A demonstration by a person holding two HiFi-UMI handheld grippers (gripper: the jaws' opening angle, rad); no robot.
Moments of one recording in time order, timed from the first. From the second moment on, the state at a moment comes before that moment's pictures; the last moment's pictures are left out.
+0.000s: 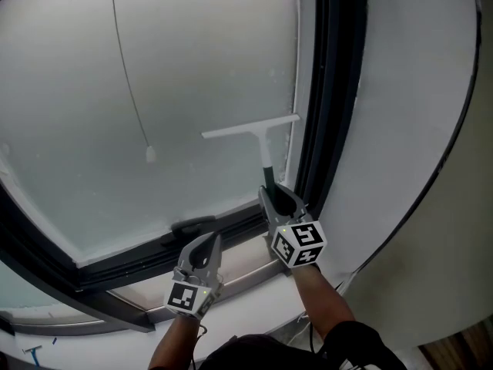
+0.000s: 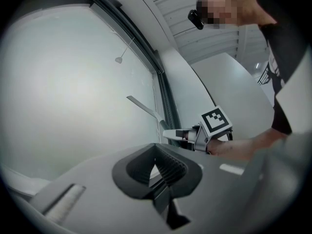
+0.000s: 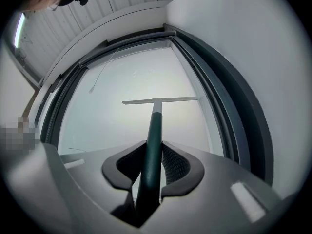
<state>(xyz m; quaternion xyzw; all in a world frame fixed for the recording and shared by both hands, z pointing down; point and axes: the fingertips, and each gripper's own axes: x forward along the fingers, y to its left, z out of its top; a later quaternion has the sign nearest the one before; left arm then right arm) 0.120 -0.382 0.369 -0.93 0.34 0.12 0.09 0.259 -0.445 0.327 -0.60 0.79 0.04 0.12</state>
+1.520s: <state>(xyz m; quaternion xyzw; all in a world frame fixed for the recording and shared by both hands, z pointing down) 0.109 -0.382 0.407 -0.92 0.38 0.09 0.06 0.261 -0.424 0.428 -0.60 0.80 -0.03 0.06</state>
